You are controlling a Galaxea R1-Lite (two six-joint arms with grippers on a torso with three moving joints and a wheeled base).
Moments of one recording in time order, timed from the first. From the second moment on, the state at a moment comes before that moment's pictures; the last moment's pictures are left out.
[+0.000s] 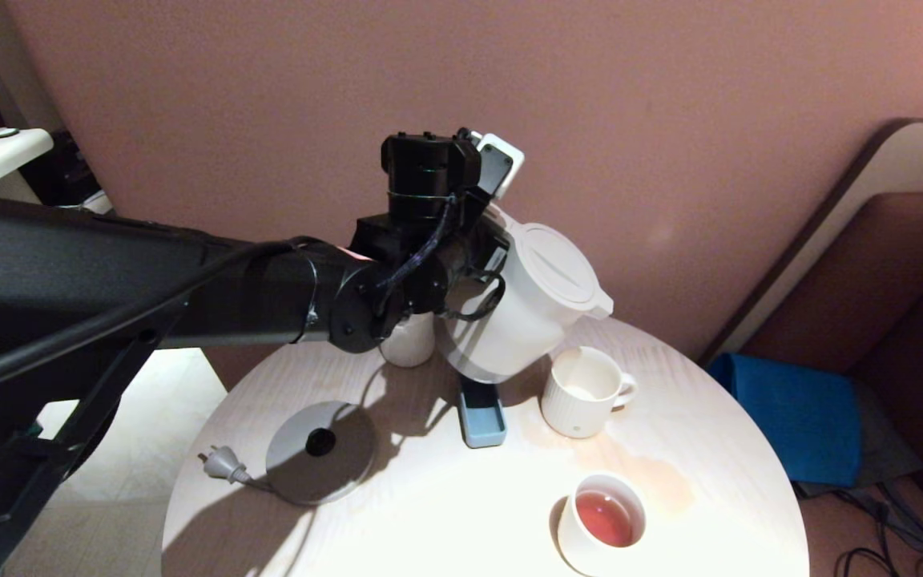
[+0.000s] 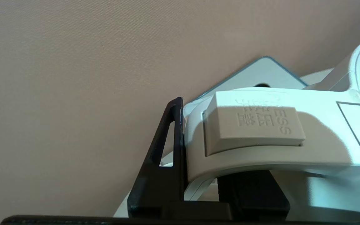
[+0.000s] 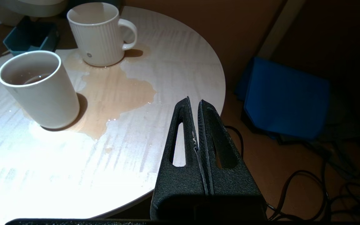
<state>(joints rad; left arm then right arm) -0.71 2.10 -1.71 -0.38 0.40 0.44 -0.01 0.00 0.00 0.00 0.02 -0.02</state>
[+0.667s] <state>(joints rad) -0.71 2.15 -1.83 -0.37 0.40 0.50 -0.01 0.00 0.00 0.00 0.02 -0.02</state>
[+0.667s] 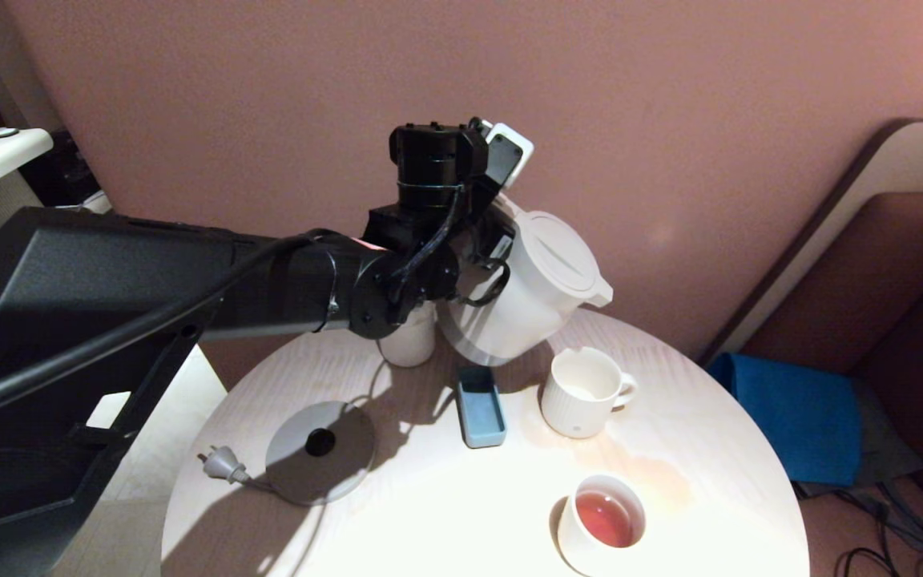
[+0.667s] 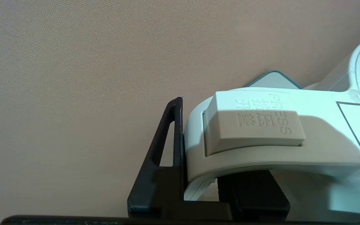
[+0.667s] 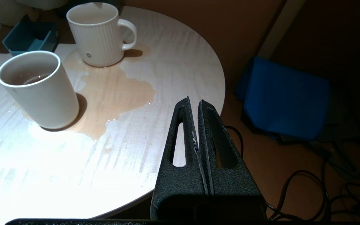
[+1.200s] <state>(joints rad) -0.71 2.14 -1.77 -0.36 0.40 0.61 -0.01 0.00 0.00 0.00 0.02 -0.02</state>
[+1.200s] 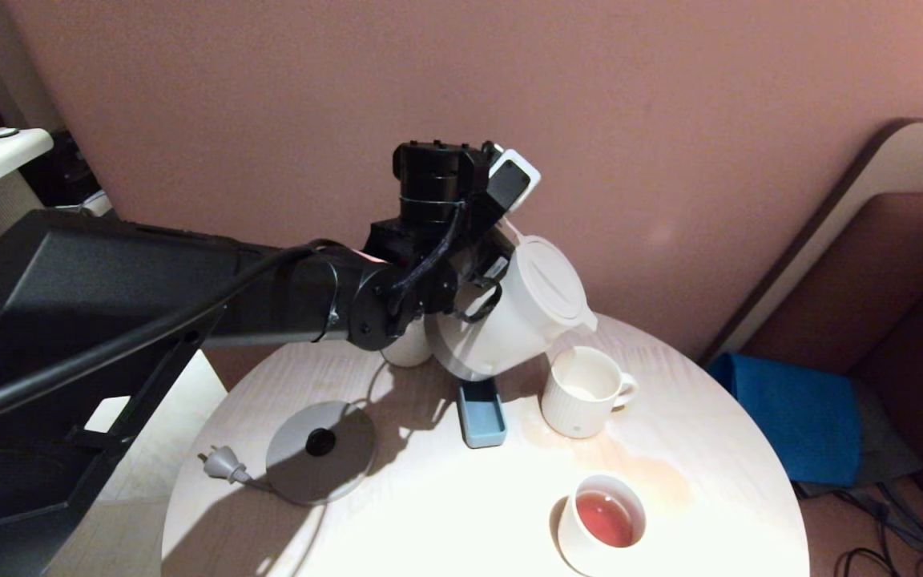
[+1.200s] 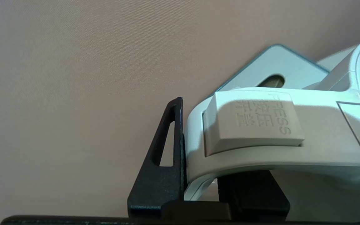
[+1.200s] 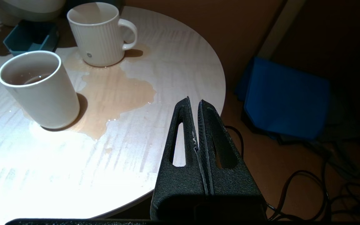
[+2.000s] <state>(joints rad) -0.71 2.16 -1.82 -0.35 0.40 0.76 -0.01 0.00 0.00 0.00 0.02 -0.02</state>
